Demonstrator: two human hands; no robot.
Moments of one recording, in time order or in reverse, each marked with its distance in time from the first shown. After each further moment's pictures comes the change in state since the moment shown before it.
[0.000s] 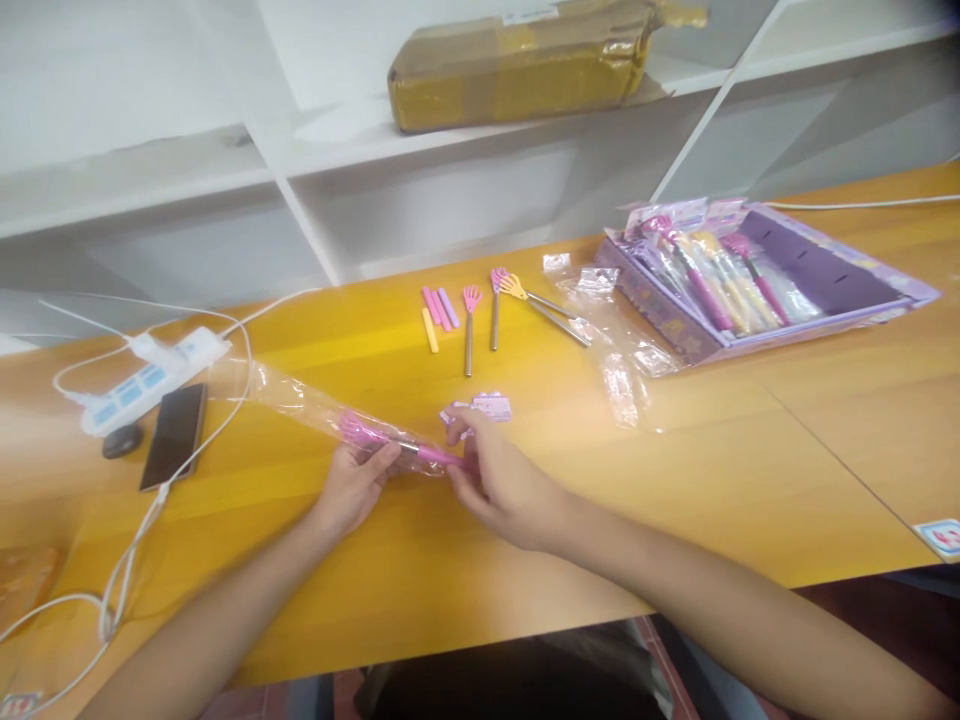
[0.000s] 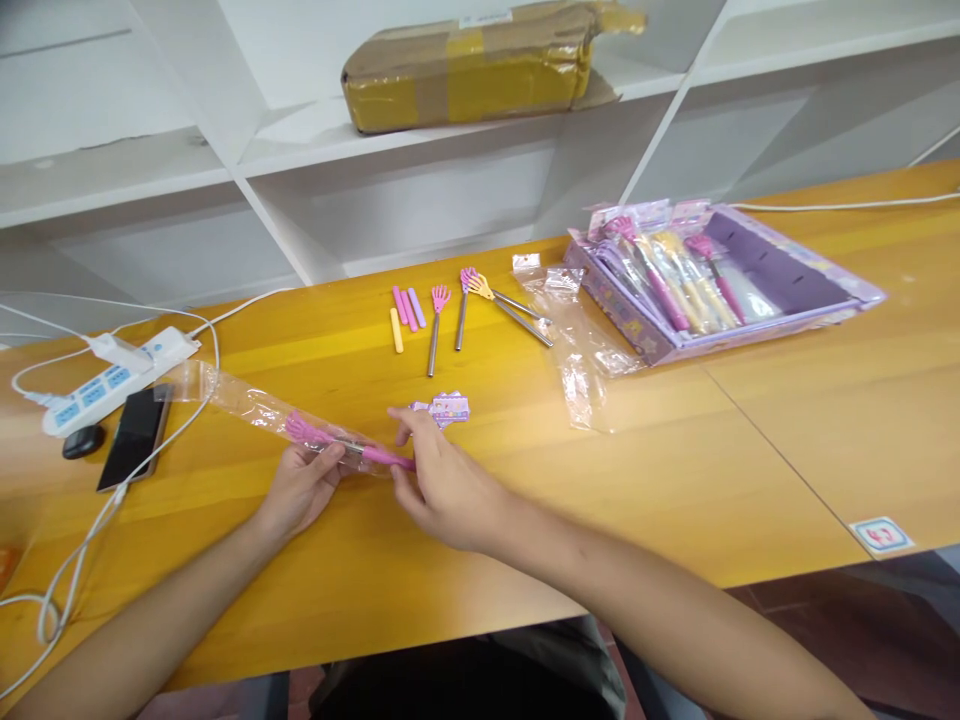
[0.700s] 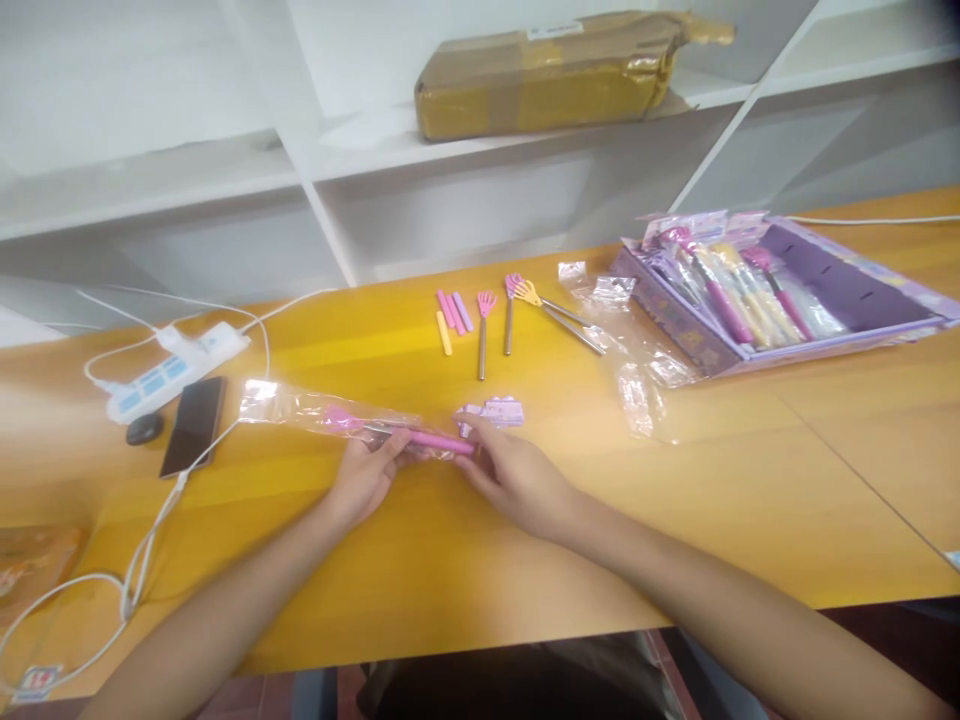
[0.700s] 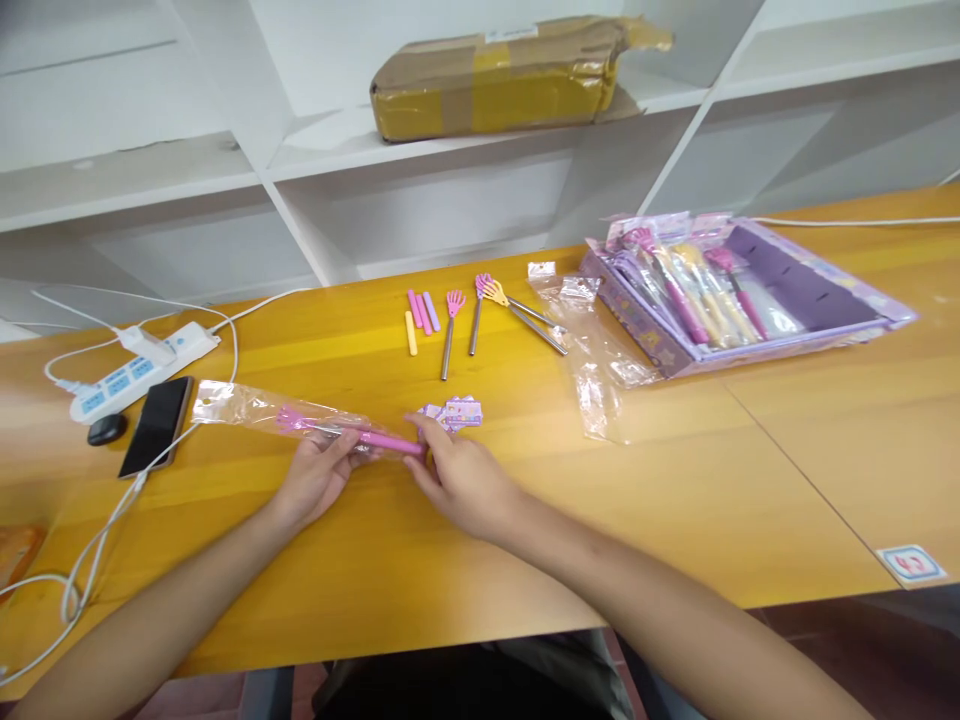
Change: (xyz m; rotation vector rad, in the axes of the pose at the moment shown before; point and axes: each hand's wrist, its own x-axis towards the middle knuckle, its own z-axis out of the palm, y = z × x) left_hand 0.008 -0.004 -0.006 -0.024 0.000 0.040; right_hand 0.004 0.019 0.005 -0.116 -0.055 0.112
